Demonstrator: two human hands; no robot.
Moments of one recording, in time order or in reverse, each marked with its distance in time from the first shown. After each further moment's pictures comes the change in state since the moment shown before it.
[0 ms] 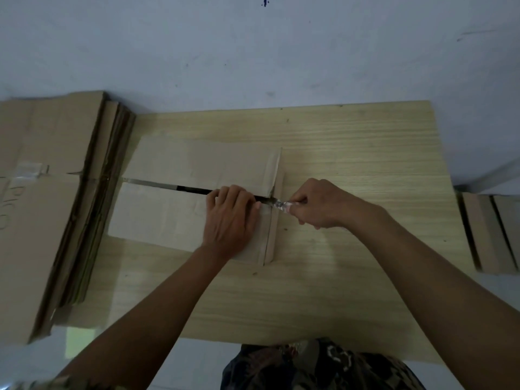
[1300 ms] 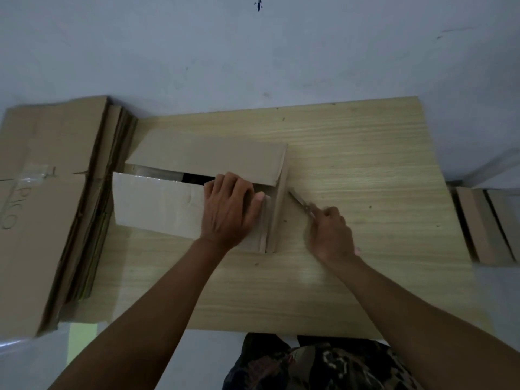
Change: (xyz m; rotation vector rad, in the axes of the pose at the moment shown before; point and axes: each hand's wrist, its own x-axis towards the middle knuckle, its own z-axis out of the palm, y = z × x) left_hand 0.005 0.015 -0.032 -0.101 0.041 0.017; right_hand -0.005 0.075 0.126 -0.066 0.527 0.224
